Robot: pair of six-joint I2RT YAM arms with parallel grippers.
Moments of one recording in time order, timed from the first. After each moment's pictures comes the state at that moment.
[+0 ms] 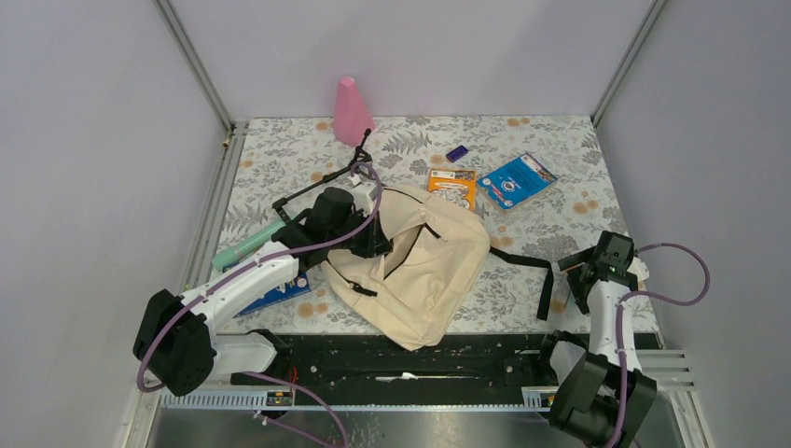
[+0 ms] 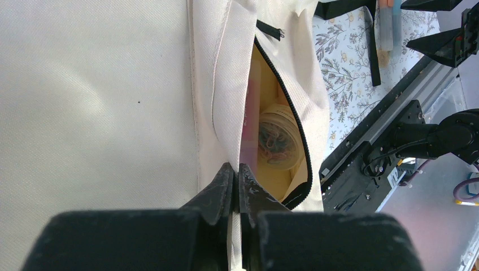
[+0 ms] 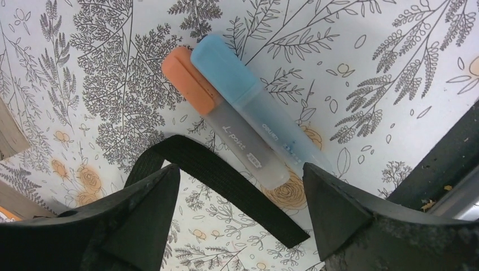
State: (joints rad) left arm -0.63 1.23 0.84 -0.26 0.33 -0.42; right arm -0.44 0.91 0.50 -0.66 0.11 0.79
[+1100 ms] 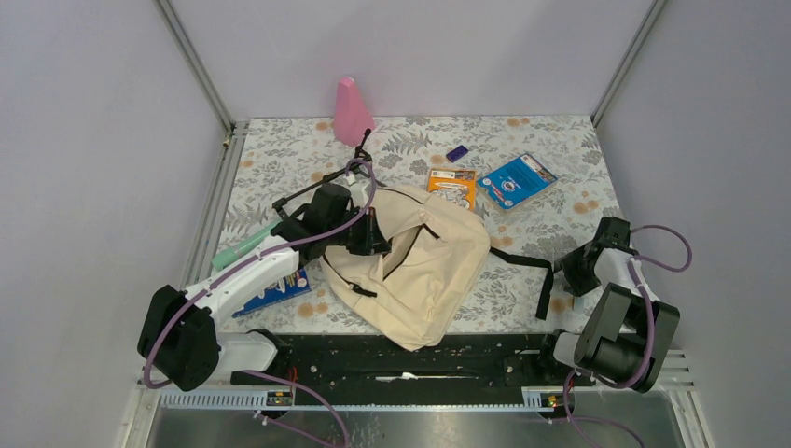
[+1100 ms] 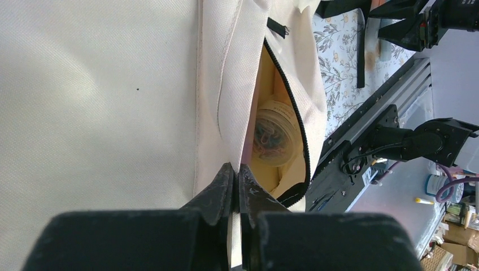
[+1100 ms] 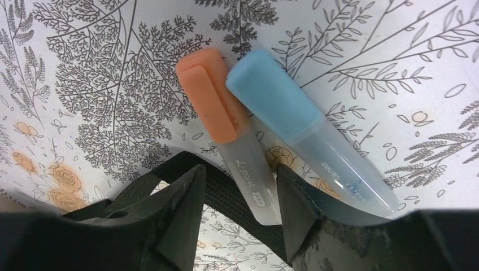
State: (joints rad) left arm -0.58 1.26 0.86 -0.31 0.40 -0.49; right arm -0.45 1.27 0.60 -0.55 -0.01 0.65
